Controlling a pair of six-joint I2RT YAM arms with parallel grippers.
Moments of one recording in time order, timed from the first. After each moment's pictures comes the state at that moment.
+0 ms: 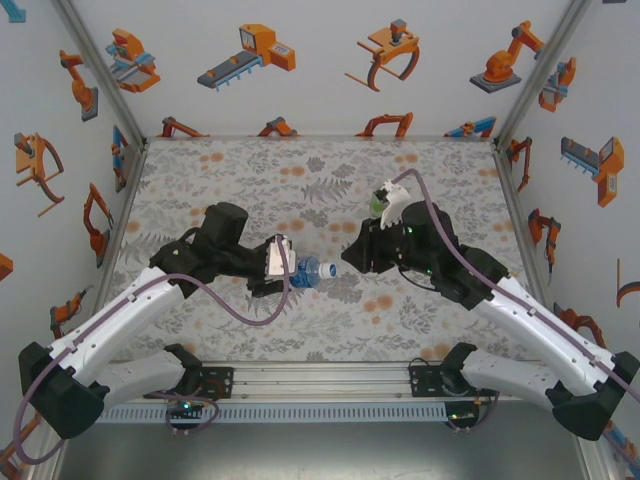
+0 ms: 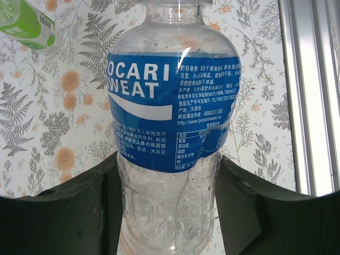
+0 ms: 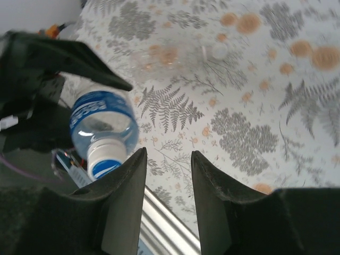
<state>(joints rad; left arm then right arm) -0.71 1.06 0.94 -0.62 0.63 0.83 0.80 0.98 1.05 -0.51 -0.17 0.38</state>
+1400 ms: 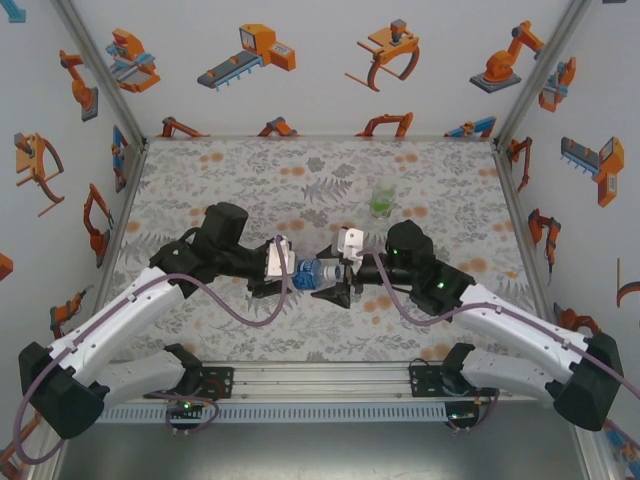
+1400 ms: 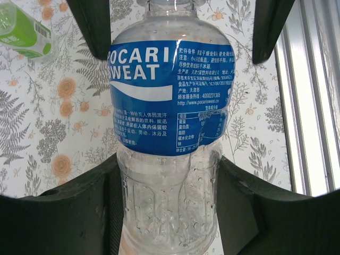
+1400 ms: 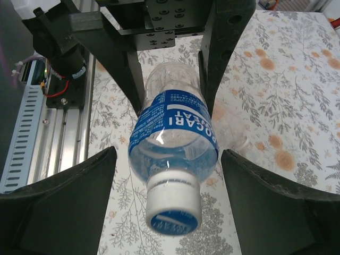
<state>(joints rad) -0.71 1.06 0.94 -0.62 0.66 0.83 0.88 1.02 0.76 0.04 -0.59 -0.26</state>
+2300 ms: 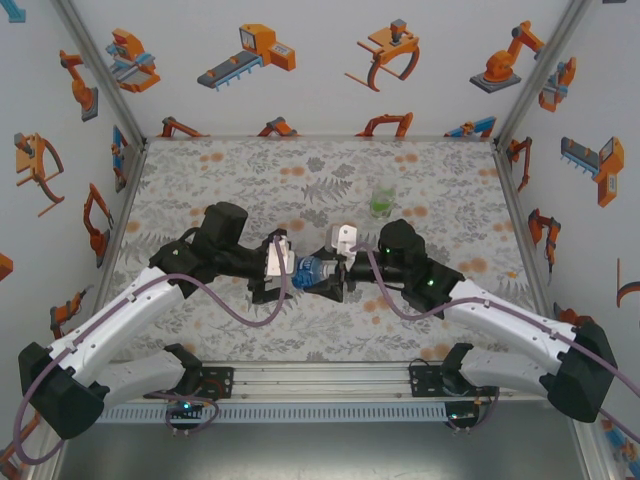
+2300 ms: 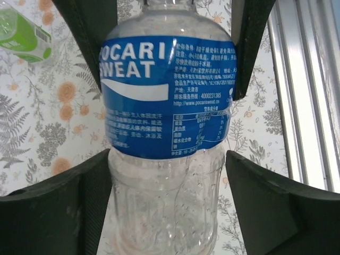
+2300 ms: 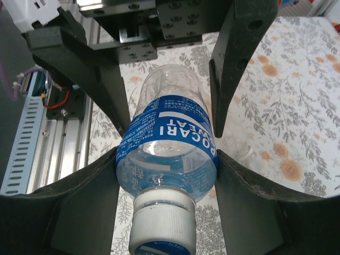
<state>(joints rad) -0.71 1.06 0.95 -0.62 0.68 0.83 0.89 1.07 0.76 0.14 -0.59 -0.22</state>
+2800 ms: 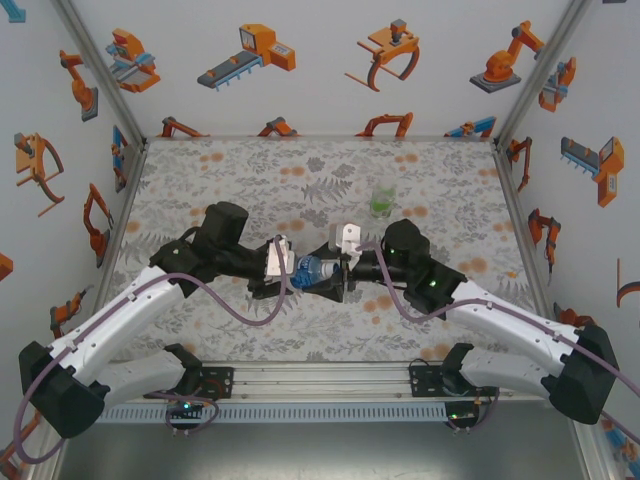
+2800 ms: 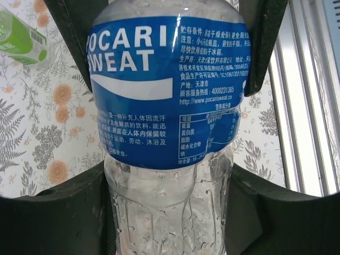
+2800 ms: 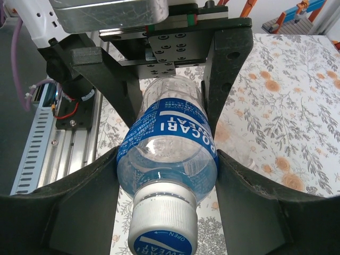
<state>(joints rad) -0.71 1.07 0.95 -0.63 0.69 0.83 0.89 1.06 0.76 0.17 -0.62 -0.19</state>
